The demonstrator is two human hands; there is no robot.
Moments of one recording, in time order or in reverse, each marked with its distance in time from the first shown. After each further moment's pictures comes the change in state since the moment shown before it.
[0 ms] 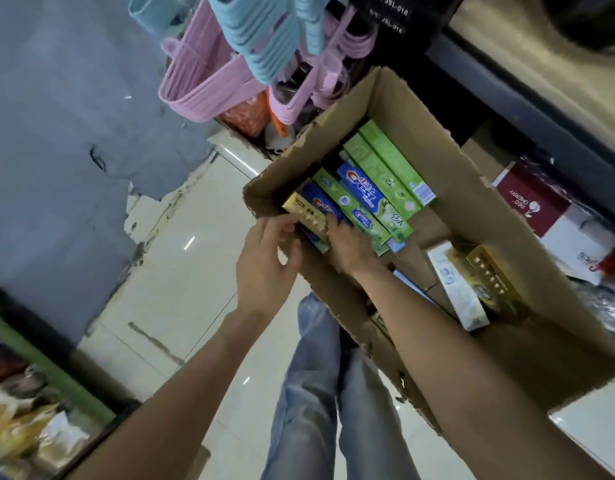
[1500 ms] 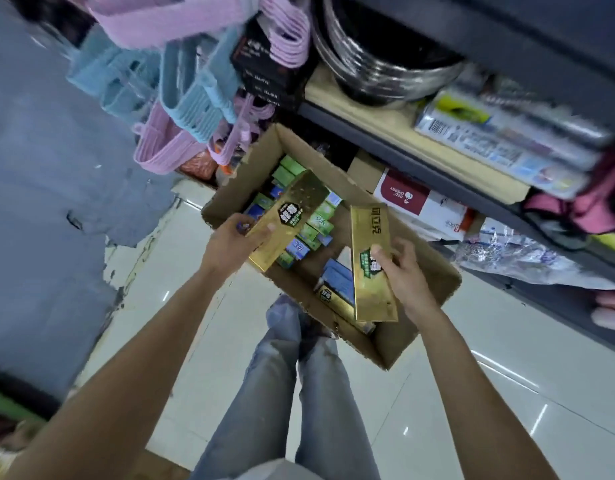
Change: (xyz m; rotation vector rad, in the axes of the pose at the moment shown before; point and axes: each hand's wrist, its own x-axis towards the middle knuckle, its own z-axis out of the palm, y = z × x) left_hand -0.010 0.112 -0.072 -0.160 -0.395 -0.354; right_hand -0.278 0.078 -0.127 1.395 0.324 0.469
